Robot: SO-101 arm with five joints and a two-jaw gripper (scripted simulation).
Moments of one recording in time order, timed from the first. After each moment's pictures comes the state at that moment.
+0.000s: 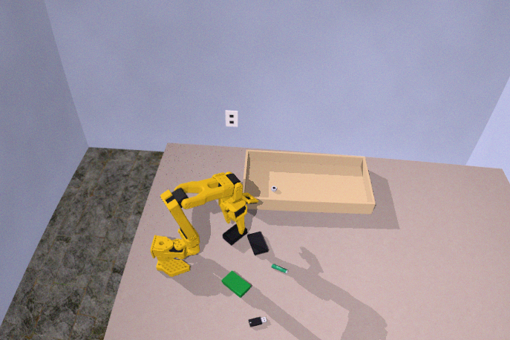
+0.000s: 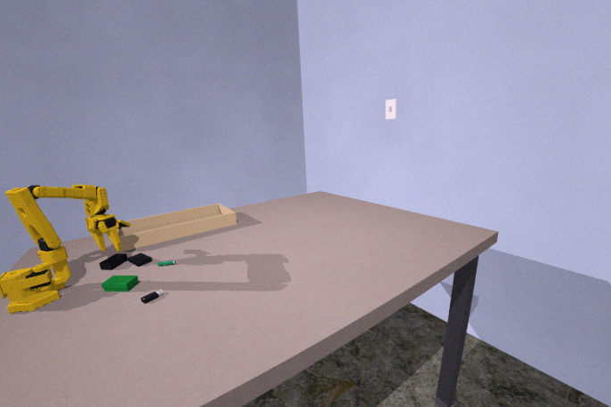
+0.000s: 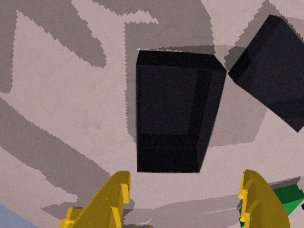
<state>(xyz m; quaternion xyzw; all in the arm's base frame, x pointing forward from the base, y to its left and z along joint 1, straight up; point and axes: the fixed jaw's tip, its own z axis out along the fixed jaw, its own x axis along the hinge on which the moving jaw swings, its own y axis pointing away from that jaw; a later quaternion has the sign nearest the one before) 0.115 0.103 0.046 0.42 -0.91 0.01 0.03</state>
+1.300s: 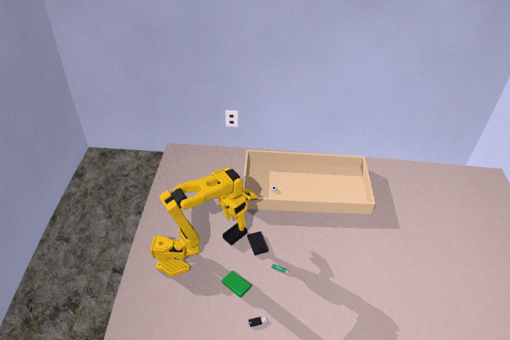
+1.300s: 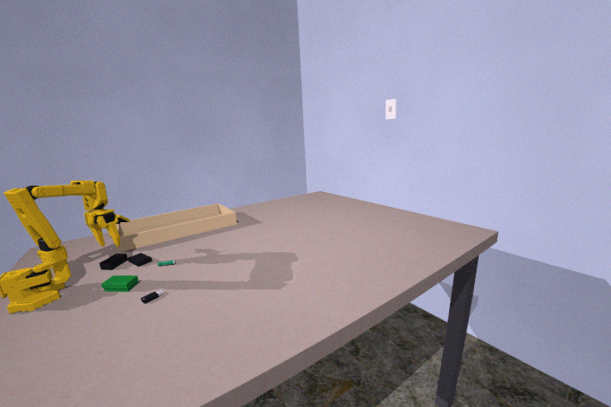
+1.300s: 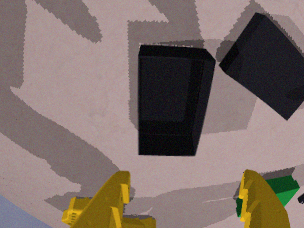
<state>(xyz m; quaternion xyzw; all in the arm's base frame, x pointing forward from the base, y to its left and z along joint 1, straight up) 0.115 0.104 0.060 0.42 -0.91 0.01 0.03</state>
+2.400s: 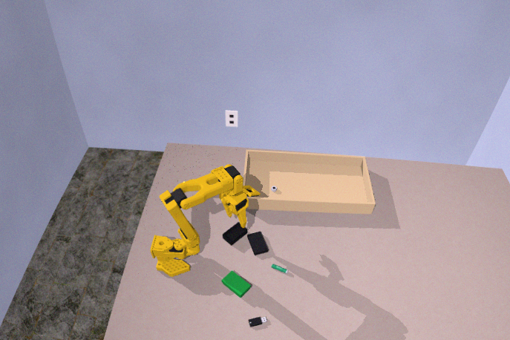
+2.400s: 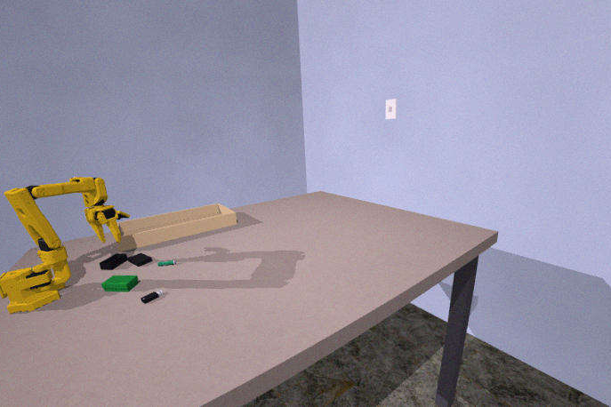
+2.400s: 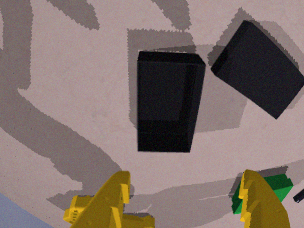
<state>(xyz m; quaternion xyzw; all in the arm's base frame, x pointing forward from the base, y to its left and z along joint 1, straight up) 0.119 0.107 0.070 0.42 -0.91 0.00 0.01</state>
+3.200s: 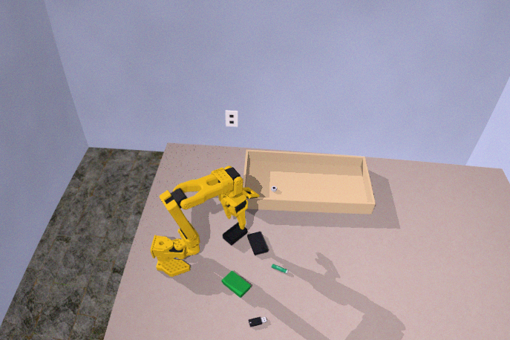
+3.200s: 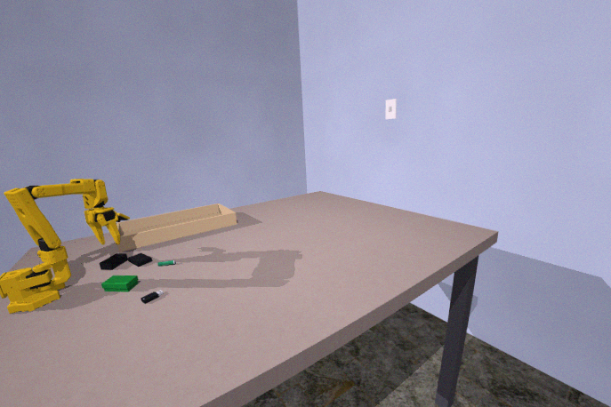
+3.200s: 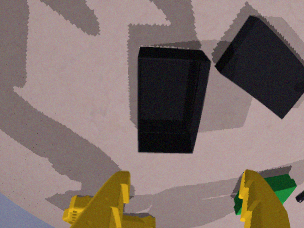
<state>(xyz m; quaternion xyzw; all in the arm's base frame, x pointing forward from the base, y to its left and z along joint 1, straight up) 0.117 0.105 0.065 0.42 -0.91 0.01 0.02</state>
